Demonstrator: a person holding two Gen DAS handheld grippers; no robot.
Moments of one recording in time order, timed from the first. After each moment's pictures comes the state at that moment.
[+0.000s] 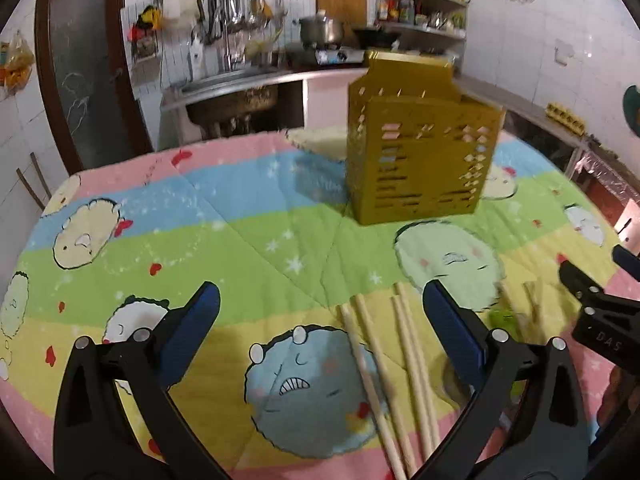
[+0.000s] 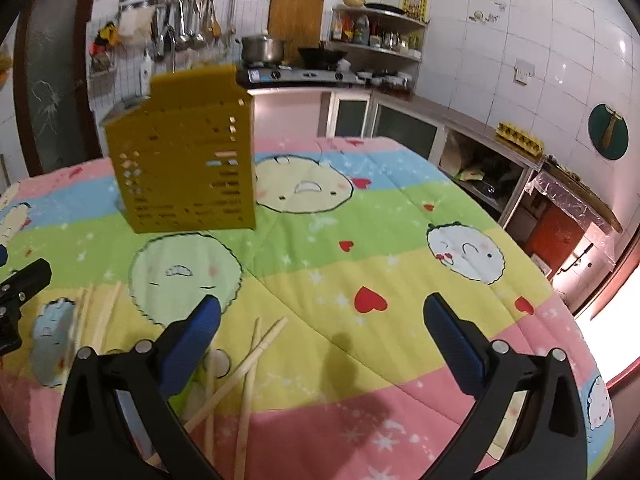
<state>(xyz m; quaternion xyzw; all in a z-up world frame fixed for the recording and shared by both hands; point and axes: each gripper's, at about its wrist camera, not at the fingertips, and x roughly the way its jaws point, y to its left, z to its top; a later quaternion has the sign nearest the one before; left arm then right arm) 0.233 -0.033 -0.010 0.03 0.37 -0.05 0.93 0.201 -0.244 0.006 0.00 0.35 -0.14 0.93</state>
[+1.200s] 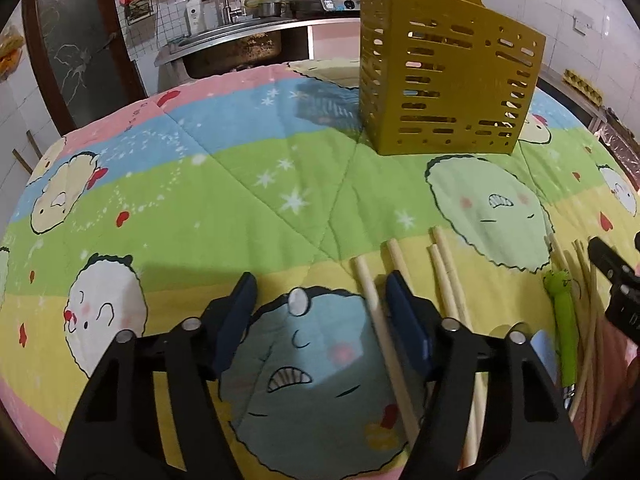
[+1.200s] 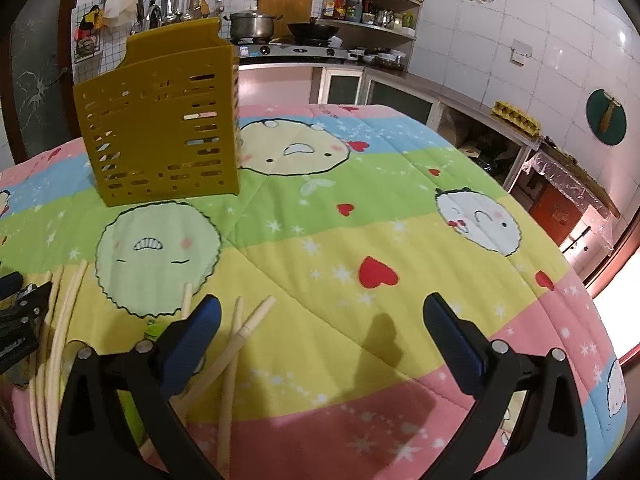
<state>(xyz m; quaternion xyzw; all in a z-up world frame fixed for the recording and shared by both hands) 0.254 -0.035 -0.060 0.04 0.44 -0.04 0.90 0.217 -0.248 -0.024 0.01 0.38 -0.14 0.91</state>
